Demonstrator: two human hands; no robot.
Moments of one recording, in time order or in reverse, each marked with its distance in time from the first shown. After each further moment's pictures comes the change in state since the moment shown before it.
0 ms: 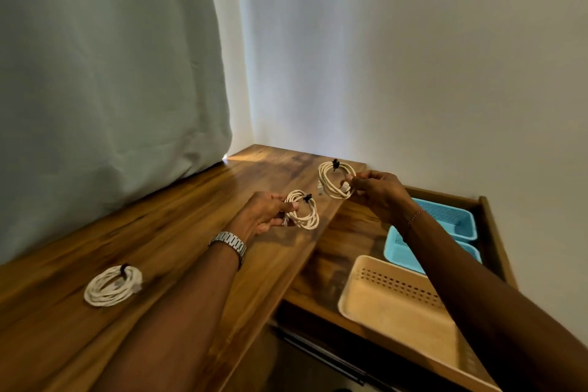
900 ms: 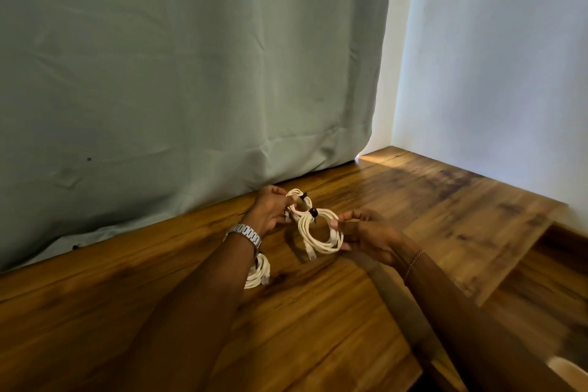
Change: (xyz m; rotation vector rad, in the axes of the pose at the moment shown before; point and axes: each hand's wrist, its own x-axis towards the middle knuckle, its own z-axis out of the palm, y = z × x) left_hand -0.027 0.002 -0.245 -0.047 0.697 0.023; right_hand 0.058 0.123 0.244 -0.160 -0.813 0.317
